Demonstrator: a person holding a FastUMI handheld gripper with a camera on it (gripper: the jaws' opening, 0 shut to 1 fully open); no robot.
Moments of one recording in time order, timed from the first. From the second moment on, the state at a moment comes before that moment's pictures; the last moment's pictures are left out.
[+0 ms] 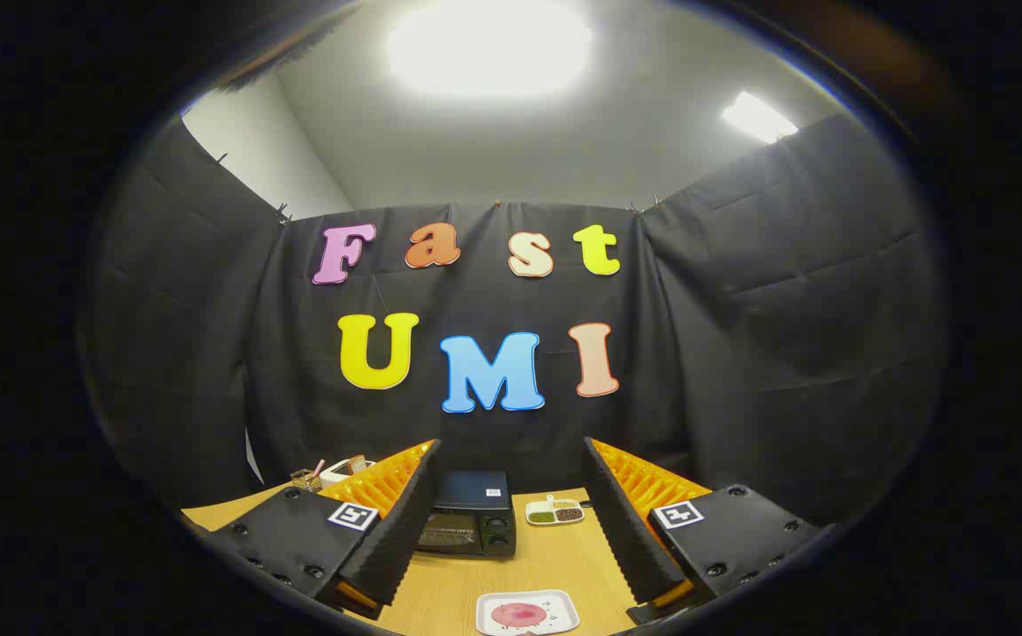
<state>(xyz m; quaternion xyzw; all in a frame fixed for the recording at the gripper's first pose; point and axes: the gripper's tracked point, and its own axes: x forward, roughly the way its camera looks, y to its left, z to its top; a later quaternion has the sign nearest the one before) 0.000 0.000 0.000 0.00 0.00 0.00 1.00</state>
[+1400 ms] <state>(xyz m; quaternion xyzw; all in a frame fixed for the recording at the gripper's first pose) 0.046 0.112 -0.015 -0.02 0.00 0.00 1.00</state>
